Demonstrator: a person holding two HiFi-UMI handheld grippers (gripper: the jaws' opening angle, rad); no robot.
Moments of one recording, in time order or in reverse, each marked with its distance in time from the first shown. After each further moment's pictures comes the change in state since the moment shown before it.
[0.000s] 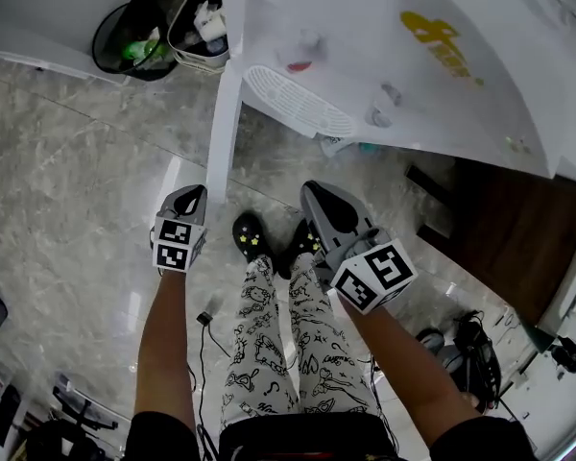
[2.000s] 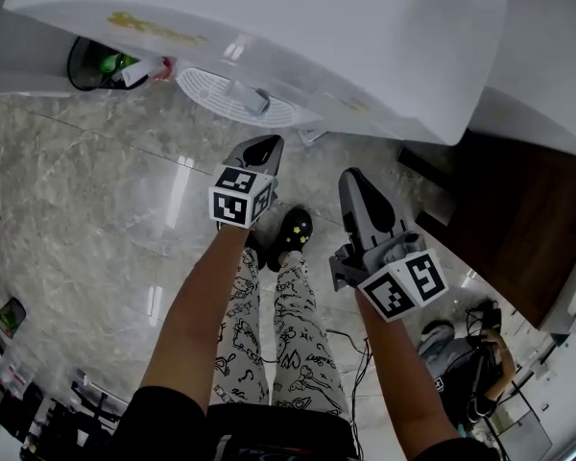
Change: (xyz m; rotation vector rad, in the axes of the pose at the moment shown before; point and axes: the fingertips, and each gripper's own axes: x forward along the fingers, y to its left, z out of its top) left arm 0.122 -0.184 0.181 -0.115 -0.203 -0.204; right arm -0.118 -0.113 0.067 0.156 -0.233 -0.129
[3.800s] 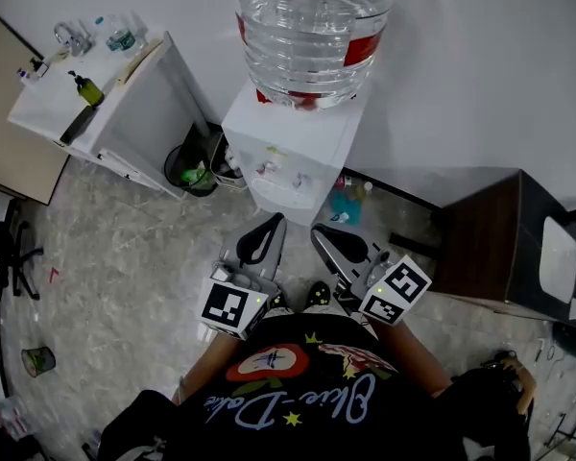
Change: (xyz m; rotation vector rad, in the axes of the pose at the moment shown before) left arm -0.425 -0.224 0.293 0.357 -0.581 0.009; right arm -0.136 0.302 0.179 -0.285 -0.122 0.496
